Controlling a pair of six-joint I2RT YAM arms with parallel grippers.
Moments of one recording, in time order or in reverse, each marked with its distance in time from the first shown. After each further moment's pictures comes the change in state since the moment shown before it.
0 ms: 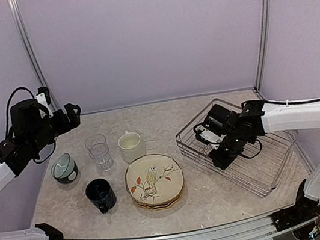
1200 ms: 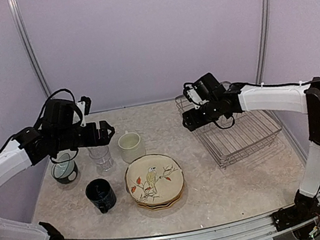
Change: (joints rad) left arm -0.195 0.204 0.093 -0.204 0.122 0.027; right arm -0.205 0.332 0.331 0.409 0.037 -0.030
